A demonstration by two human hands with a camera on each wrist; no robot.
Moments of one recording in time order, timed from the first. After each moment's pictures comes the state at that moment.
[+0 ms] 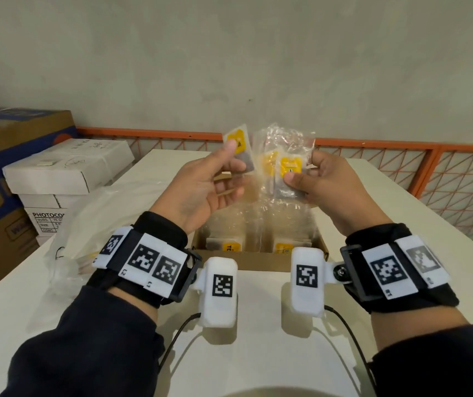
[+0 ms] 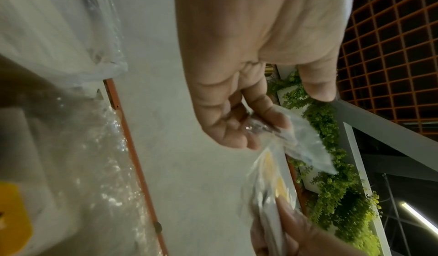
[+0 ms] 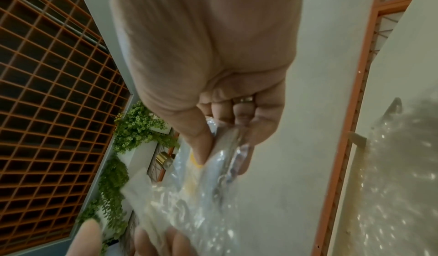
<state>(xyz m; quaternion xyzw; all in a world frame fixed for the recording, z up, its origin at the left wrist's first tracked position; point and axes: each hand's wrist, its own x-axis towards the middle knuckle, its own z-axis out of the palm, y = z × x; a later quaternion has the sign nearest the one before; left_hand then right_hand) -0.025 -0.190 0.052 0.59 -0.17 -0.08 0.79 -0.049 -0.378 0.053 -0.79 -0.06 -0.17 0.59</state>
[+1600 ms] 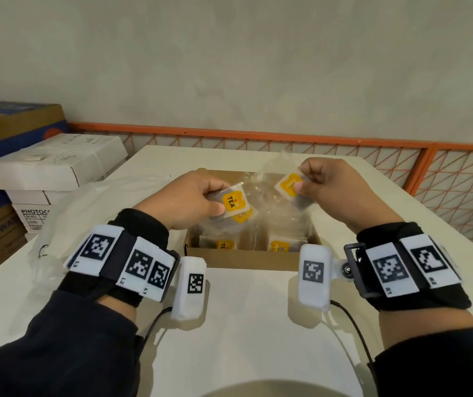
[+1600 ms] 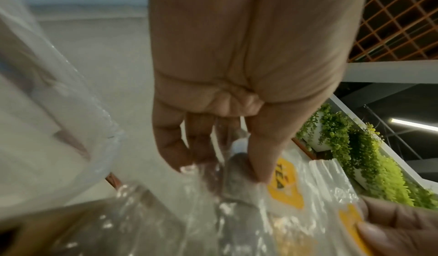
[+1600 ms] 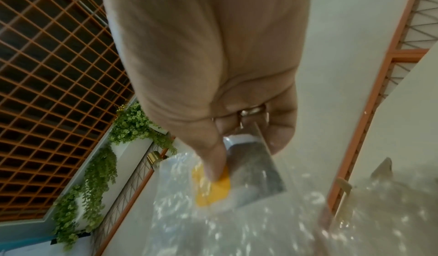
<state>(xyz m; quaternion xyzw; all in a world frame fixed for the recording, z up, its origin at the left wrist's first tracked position) -0.015 -0.175 0.039 0.88 -0.23 -0.05 0.42 -0.043 -0.399 0.044 -0.89 -0.06 -0.18 0.42</state>
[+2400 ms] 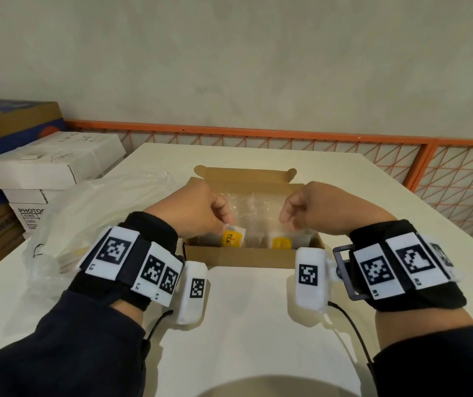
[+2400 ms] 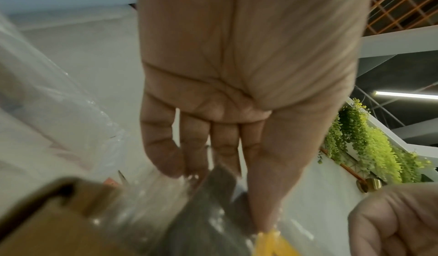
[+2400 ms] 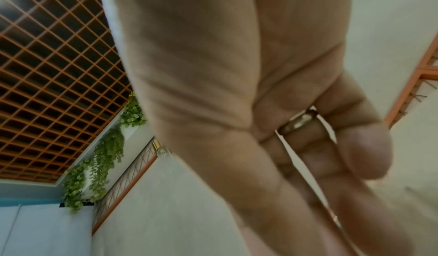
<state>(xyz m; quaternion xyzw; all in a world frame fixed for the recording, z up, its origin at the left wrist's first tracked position) -0.020 -0.185 0.033 0.93 -0.20 -0.08 0.29 -0.053 -0.390 0.045 -0.97 -0.04 0.04 0.24</state>
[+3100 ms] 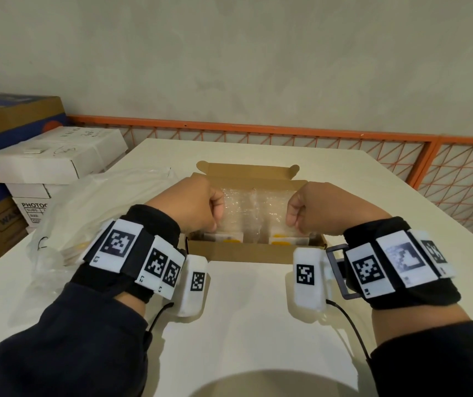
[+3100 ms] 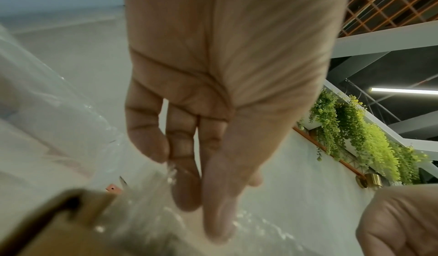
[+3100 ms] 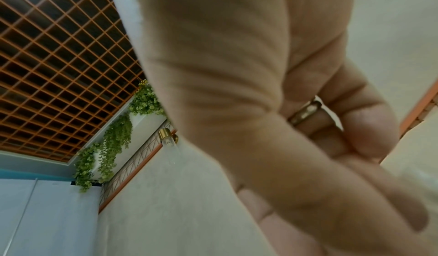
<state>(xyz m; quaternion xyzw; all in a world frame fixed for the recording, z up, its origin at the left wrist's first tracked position) -0.018 -0.181 0.033 0.95 -0.19 -0.06 0.24 -0.056 -0.379 0.045 -0.98 0.01 0.05 0.17</state>
